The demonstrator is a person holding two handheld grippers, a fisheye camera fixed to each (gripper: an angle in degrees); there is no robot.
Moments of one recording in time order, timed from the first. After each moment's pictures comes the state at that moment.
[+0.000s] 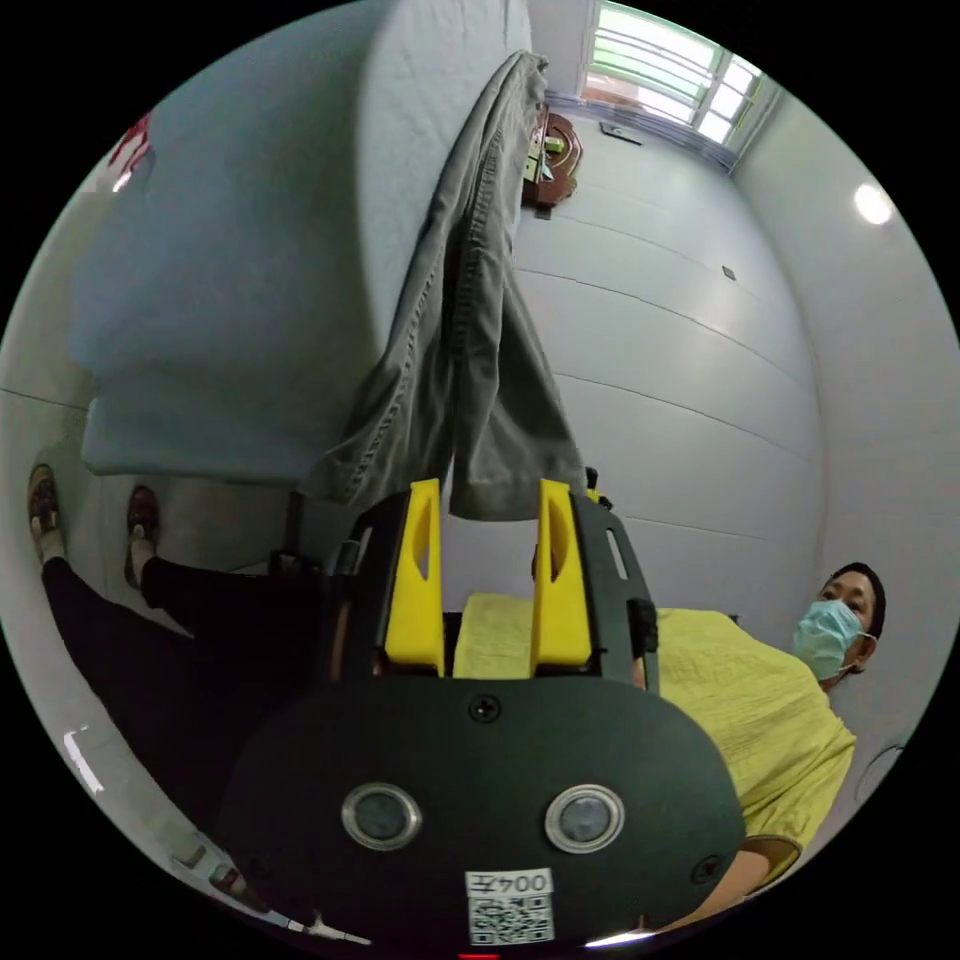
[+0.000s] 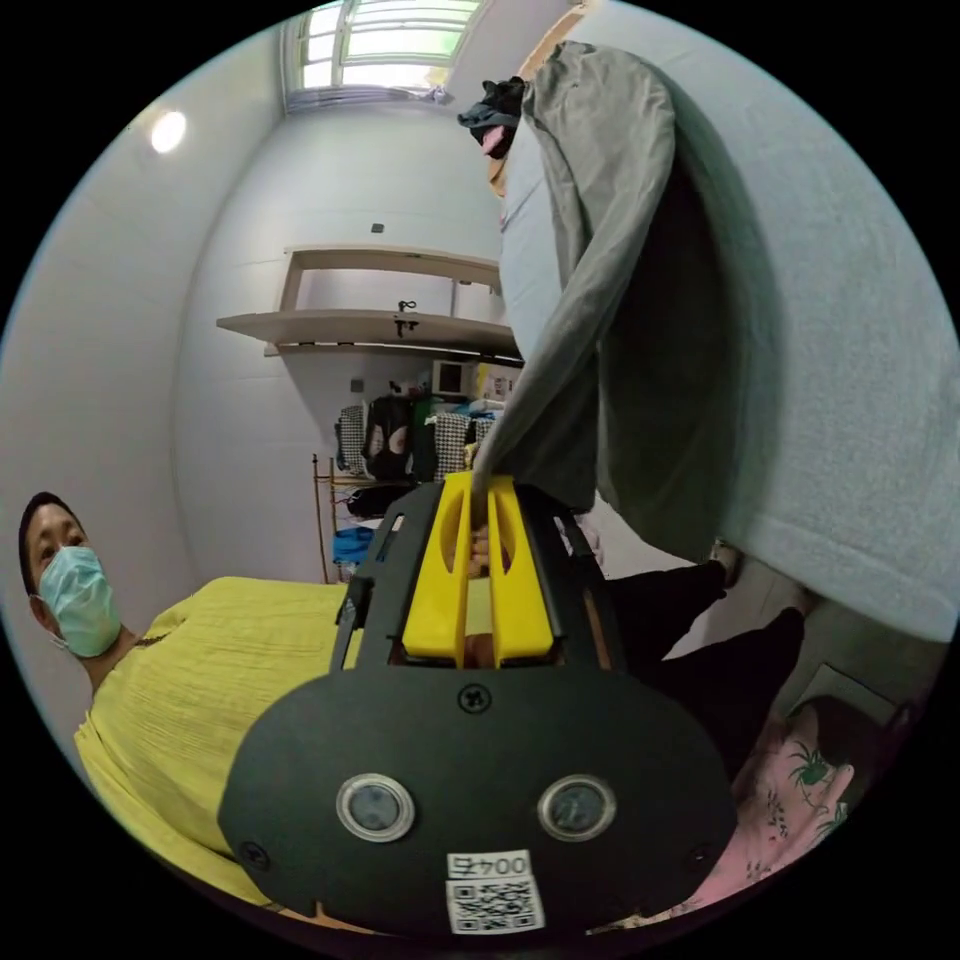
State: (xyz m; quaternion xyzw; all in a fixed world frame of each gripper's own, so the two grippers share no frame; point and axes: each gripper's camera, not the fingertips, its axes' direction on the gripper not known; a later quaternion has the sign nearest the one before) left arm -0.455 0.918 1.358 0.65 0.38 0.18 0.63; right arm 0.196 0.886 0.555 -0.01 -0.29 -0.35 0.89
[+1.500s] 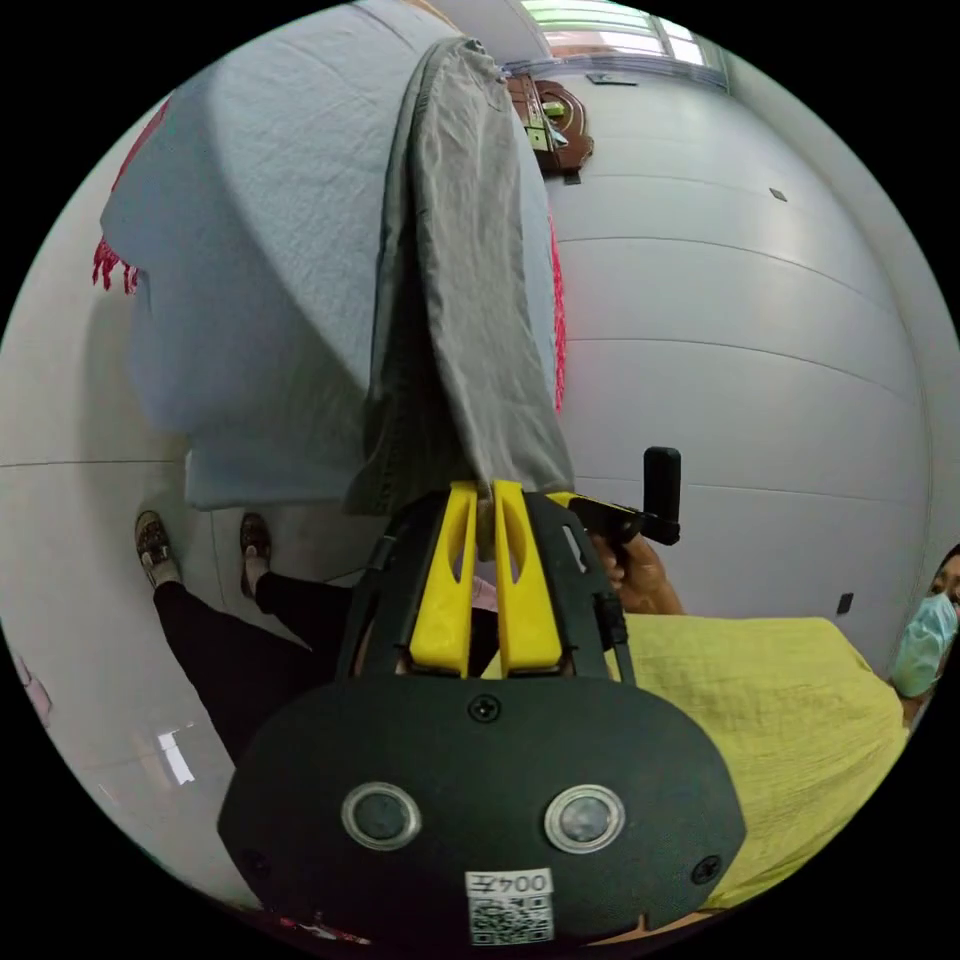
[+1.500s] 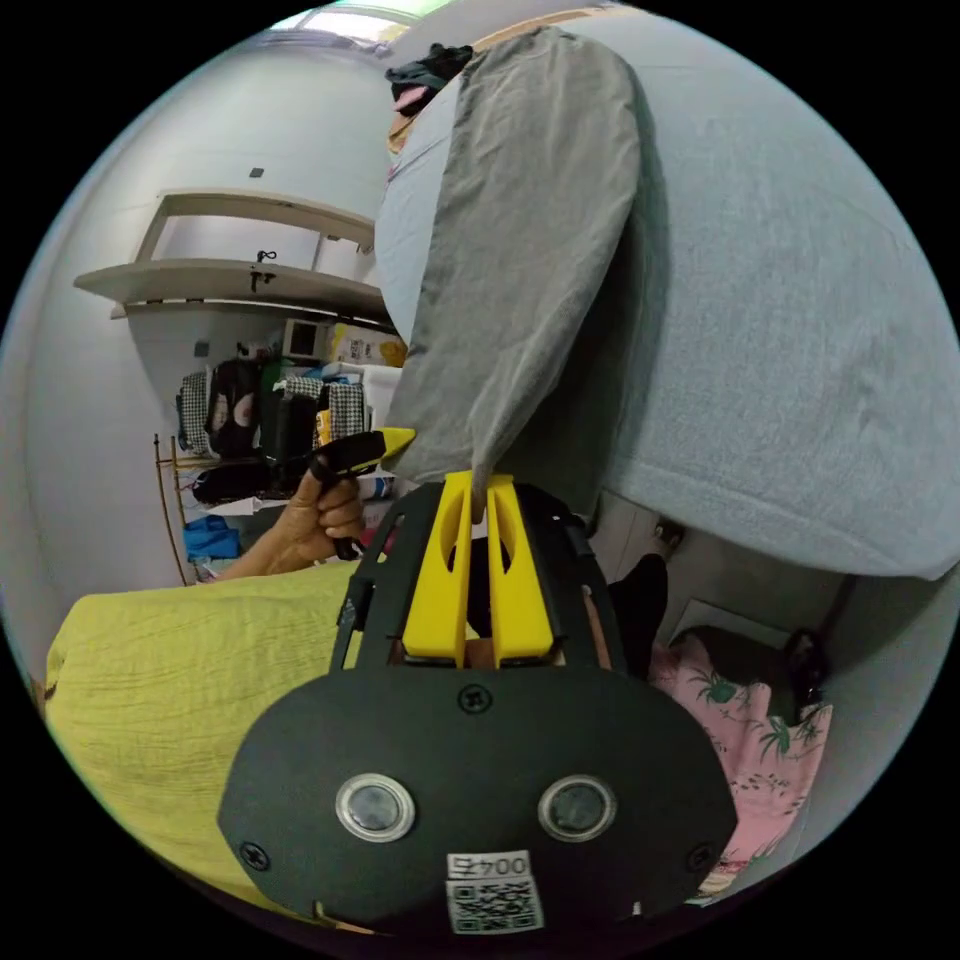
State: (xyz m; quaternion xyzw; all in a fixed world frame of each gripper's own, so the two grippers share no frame) left arm -0.351 0.885 1.305 0.68 0.21 0.10 0.69; right arm 0.003 0.879 0.782 0.03 -0.04 -0.33 0.94
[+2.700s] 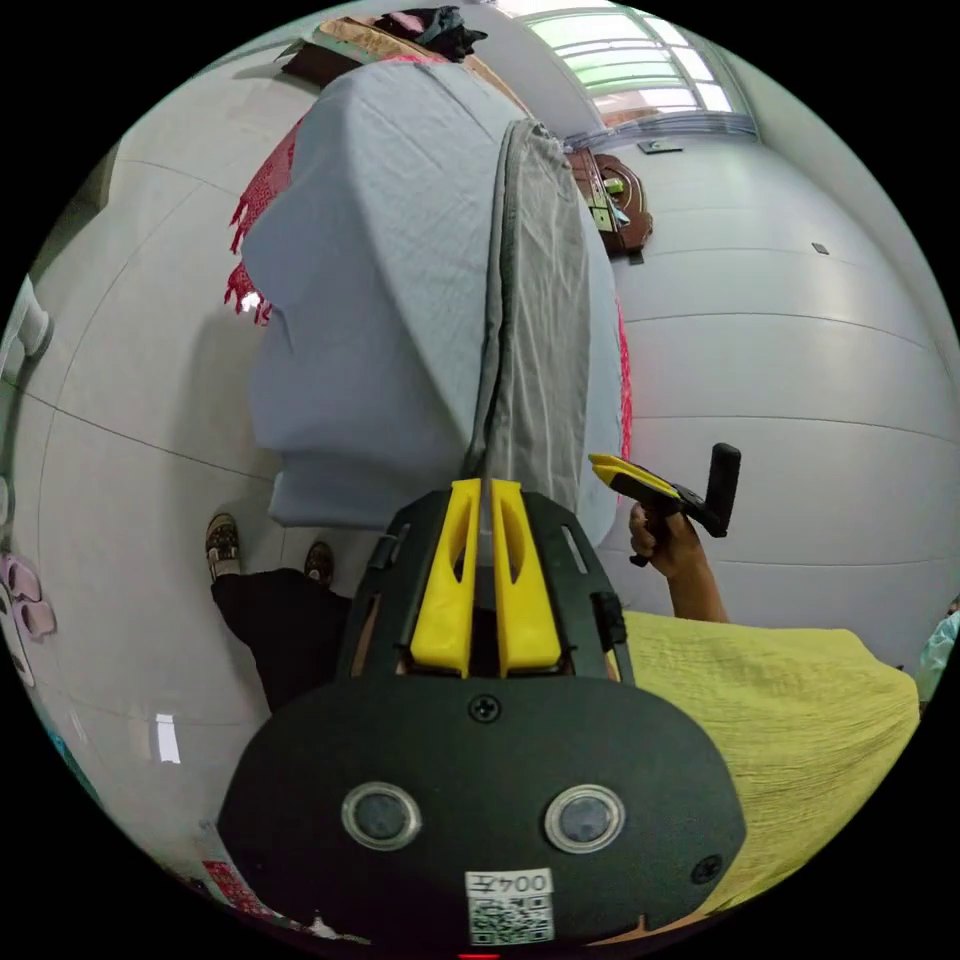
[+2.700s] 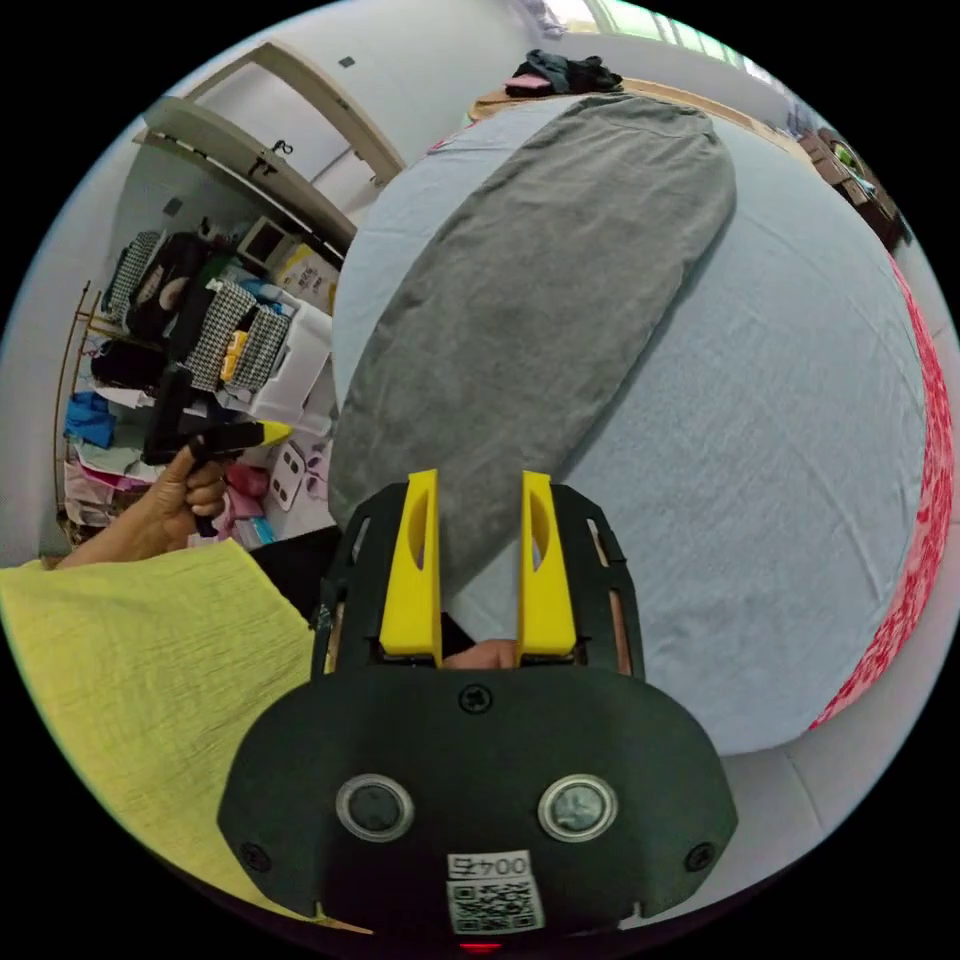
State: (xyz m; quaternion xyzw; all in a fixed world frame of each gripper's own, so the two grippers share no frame) left arm -0.479 0.794 1.260 0.76 0.17 -0.04 0.63; right arm -0.075 0.764 0.974 0.08 0.17 -0.48 0.86
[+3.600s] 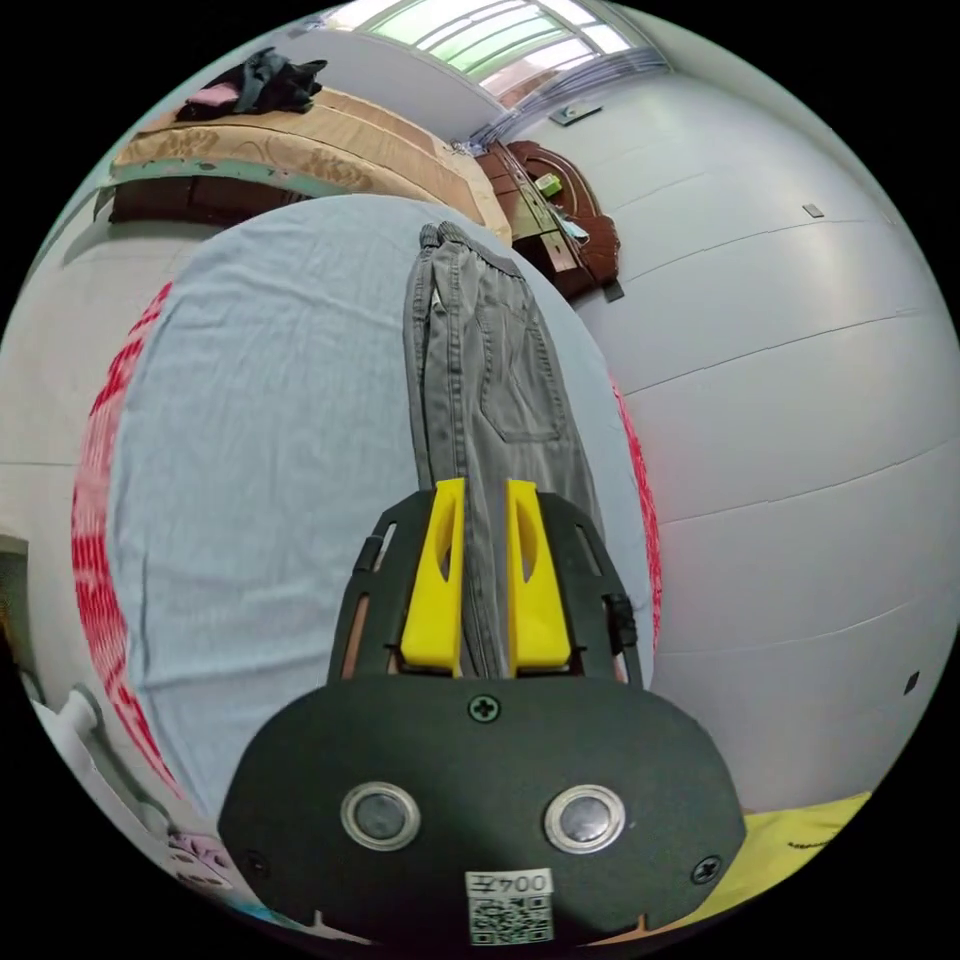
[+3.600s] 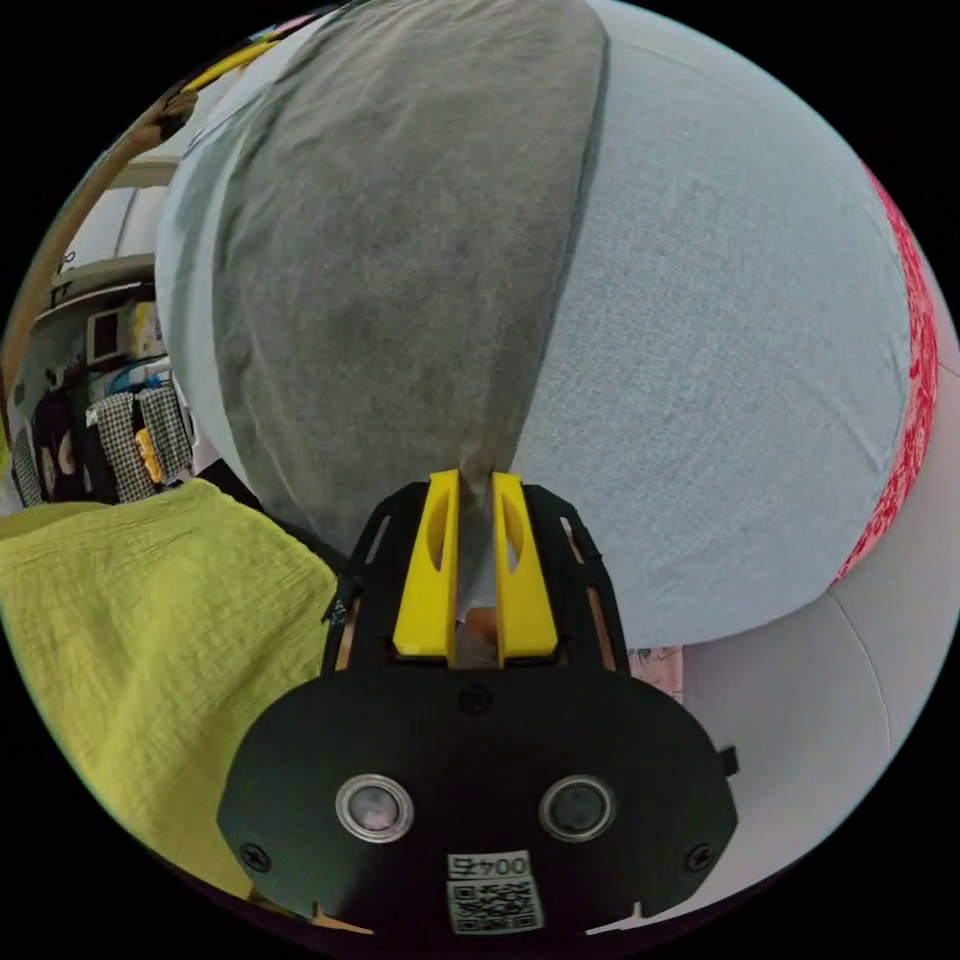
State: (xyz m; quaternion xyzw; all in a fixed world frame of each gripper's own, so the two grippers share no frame) left arm -0.649 0.696 0.526 0.76 0.02 0.03 0.64; right arm -0.029 0.536 1.080 -0.02 0.25 -0.23 0.94
